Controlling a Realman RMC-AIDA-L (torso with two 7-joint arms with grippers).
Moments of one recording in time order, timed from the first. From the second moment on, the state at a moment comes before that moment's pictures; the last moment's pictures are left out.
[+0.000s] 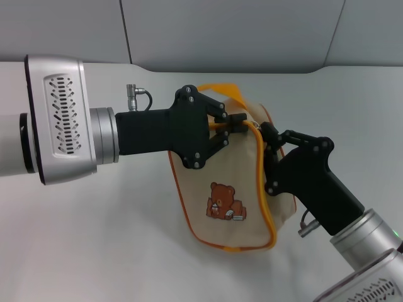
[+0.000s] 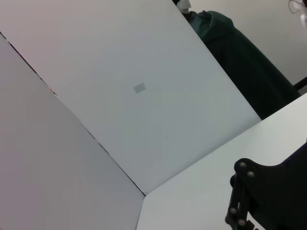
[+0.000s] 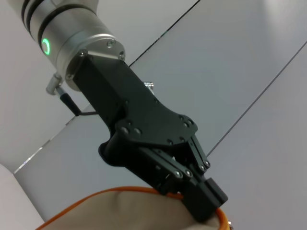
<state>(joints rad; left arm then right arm) -0.49 -2.08 1.33 0.90 1.48 1.31 -0.67 0.47 2.09 -0.13 0.42 -1.74 -1.51 -0.81</state>
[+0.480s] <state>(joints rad) -0.49 -2.08 1.33 0.89 1.46 1.26 -0.68 0.27 2.09 -0.15 0.42 -1.74 -1.54 -0.89</state>
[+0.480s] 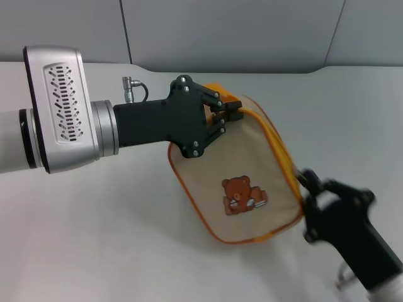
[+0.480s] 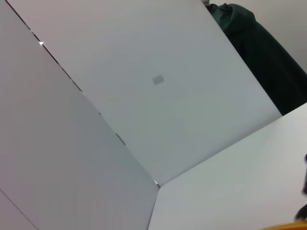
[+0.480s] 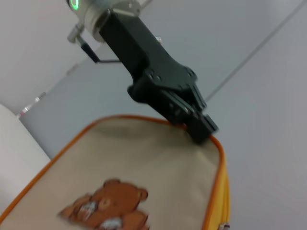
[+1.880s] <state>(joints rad) -0.37 -2.03 1.25 0.58 1.42 1.66 -0.99 0.44 2.03 -0.48 -0.44 -2.04 -1.94 1.04</state>
